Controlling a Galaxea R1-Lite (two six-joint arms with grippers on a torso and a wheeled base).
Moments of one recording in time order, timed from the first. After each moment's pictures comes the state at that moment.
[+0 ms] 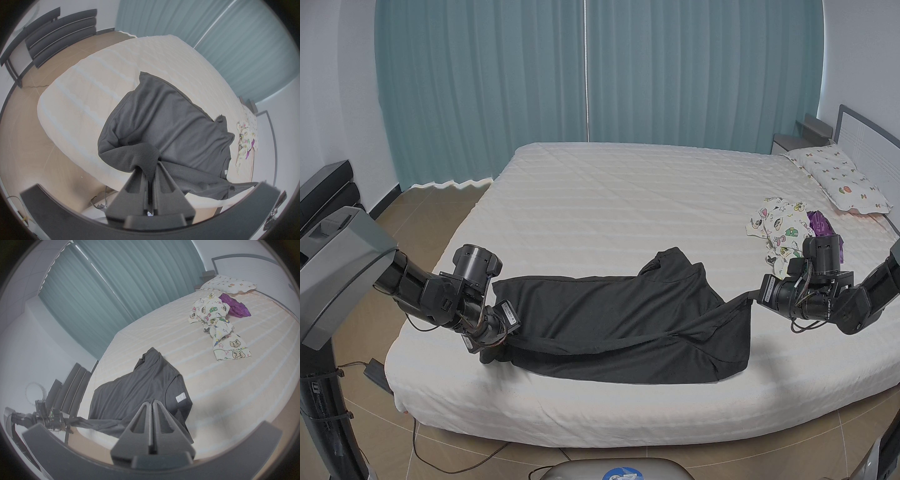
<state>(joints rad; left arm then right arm) -0.27 2.15 -1.14 -0.04 0.00 -0.83 0.14 1.95 -0.80 -0.60 0.13 0.51</state>
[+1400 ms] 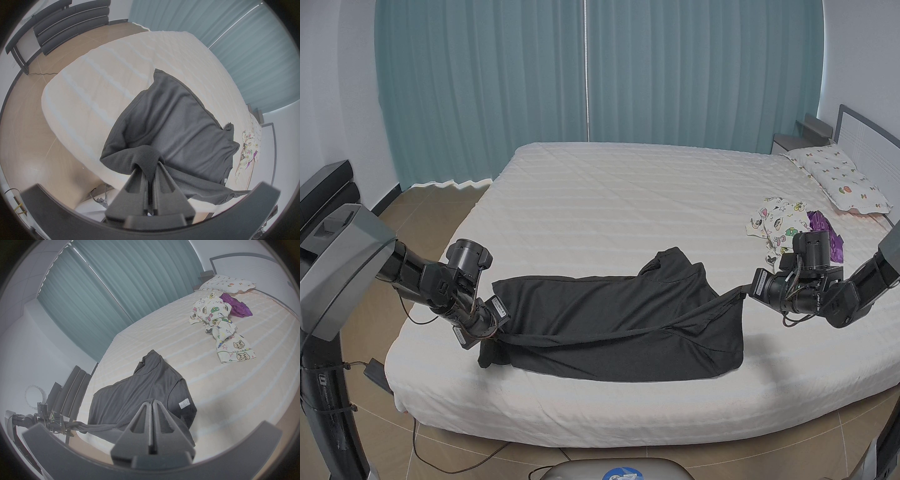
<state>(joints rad) -0.20 2.23 -1.29 0.11 -0.05 -0.84 0.16 2.03 -0.89 -0.59 0.12 0.52</state>
